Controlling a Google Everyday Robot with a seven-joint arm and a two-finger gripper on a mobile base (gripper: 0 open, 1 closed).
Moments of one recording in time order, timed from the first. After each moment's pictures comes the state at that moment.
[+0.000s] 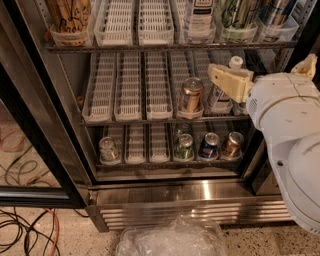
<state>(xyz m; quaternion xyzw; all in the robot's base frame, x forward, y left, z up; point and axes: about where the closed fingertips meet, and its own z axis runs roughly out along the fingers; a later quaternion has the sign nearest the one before) 0.517 -0.199 1.020 -0.03 0.69 -0.07 0.72</state>
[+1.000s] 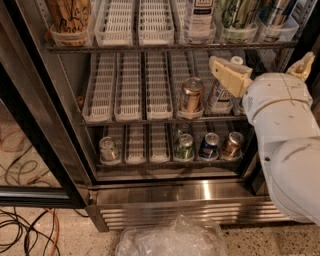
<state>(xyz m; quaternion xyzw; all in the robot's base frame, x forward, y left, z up) 0.536 -0.206 1.023 0.00 0.64 -0.06 0.77</state>
